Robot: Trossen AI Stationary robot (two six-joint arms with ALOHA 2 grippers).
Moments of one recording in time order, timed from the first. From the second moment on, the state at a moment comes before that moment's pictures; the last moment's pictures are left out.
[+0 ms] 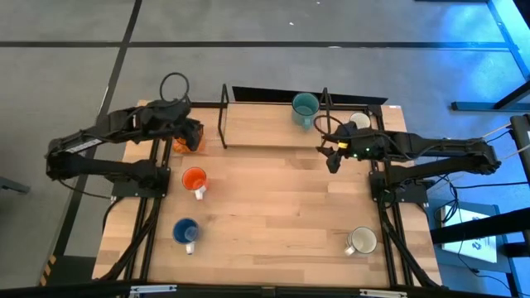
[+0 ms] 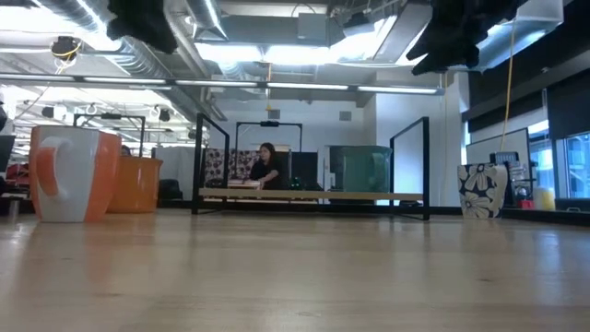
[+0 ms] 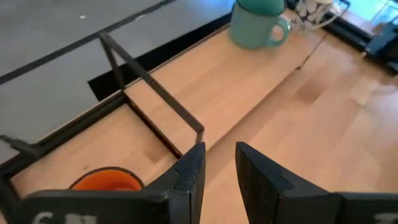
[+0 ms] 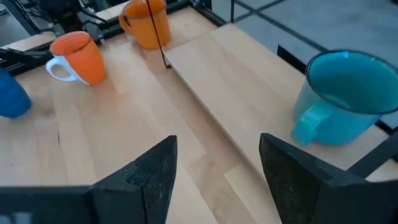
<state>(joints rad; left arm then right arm) 0.32 0.84 1.09 -0.93 -0.30 -0.41 -0.05 0.91 0.85 -0.52 0.33 0.38</state>
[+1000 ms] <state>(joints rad) 0.93 1.27 1.09 -1.16 -0.15 -0.30 -0.05 1.00 0.85 -0.56 0.19 0.20</state>
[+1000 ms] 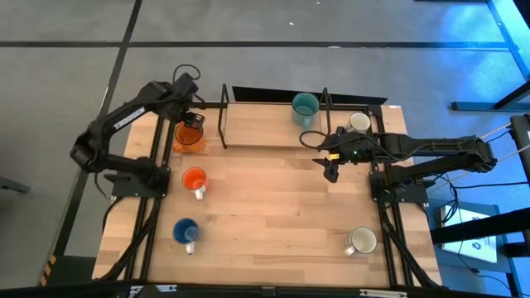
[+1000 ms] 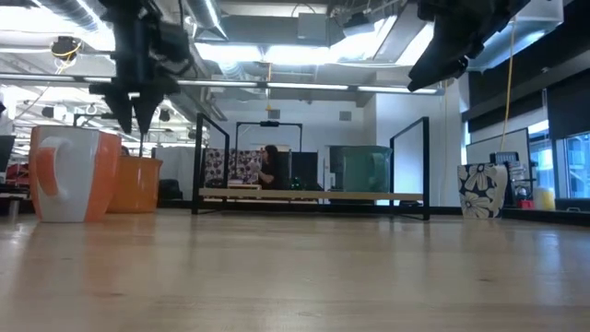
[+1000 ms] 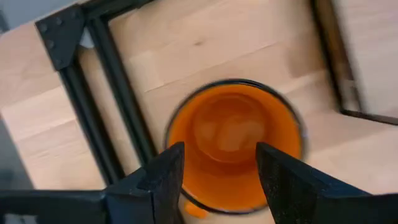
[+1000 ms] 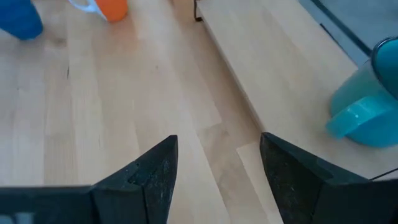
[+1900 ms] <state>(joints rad) 1.00 1.55 1.09 -1.10 -0.21 -0.01 -0.05 1.00 0.85 -0.58 0.16 0.17</state>
